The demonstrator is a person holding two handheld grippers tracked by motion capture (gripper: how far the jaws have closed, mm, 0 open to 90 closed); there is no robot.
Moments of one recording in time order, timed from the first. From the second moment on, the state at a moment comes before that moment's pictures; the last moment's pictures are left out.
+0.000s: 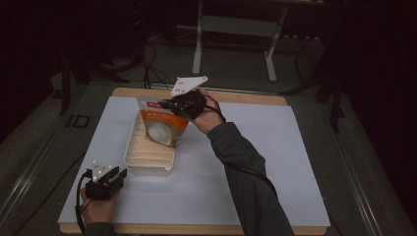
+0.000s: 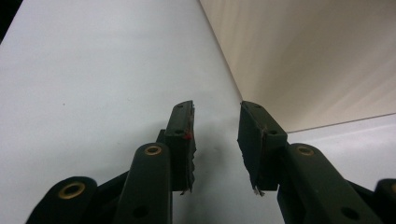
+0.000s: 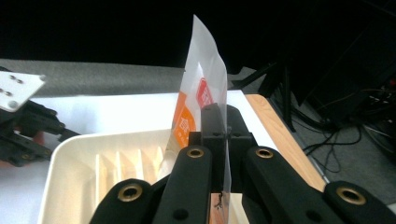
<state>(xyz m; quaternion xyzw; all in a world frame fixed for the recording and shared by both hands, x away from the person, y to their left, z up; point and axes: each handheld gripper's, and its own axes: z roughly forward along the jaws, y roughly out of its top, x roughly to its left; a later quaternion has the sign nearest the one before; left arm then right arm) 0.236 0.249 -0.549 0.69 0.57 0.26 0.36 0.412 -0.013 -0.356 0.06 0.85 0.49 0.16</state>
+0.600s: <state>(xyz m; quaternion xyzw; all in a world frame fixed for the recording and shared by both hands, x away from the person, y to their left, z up) 0.235 0.249 -0.549 0.69 0.57 0.26 0.36 0.402 0.006 -0.355 0.04 0.85 0.51 0.15</state>
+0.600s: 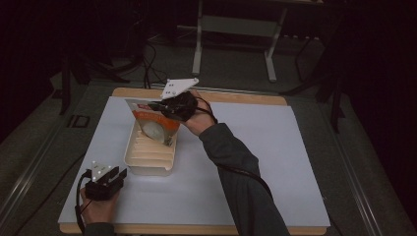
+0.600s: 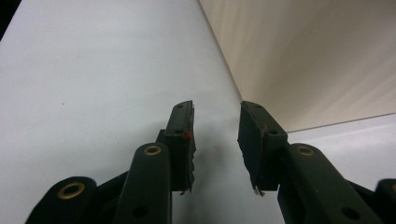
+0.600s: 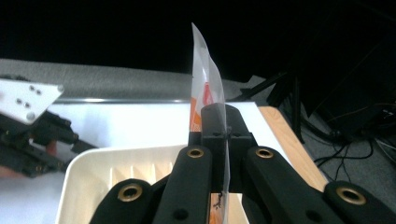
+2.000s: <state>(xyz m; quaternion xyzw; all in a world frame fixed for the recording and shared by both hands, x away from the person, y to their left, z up) 0.233 0.251 -0.549 0.68 0.58 0.26 0.37 0.405 0.036 -0.369 0.05 0.85 0.47 0.23</state>
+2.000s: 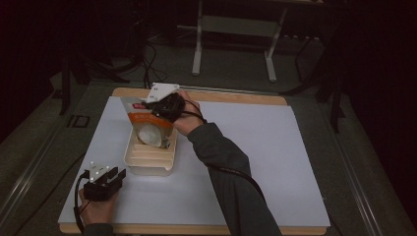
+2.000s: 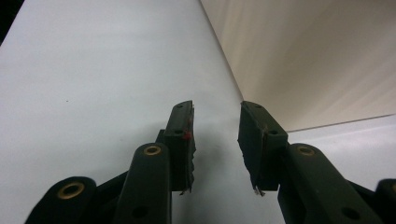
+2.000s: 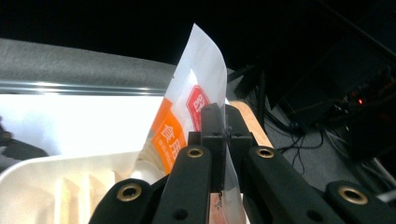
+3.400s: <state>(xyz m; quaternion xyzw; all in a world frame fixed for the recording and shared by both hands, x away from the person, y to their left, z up) 0.233 0.250 -0.549 0.68 0.58 0.26 0.36 0.404 -0.015 -0.414 0.09 0.87 0.48 0.05</state>
